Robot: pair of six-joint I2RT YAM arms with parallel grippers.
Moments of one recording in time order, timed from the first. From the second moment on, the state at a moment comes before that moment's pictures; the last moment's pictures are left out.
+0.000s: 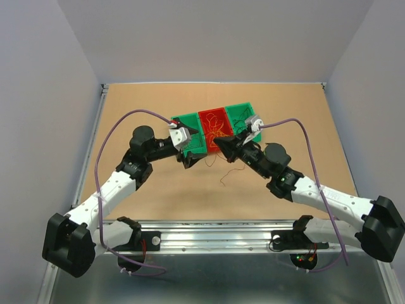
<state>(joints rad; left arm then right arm) -0.46 1.07 0.69 0.29 0.76 0.25 0.85 1.11 0.67 0.58 0.01 0.29</state>
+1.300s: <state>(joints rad) -0.55 1.19 0.69 0.27 0.72 0.30 0.85 1.22 0.56 0.93 -0.01 0.39</state>
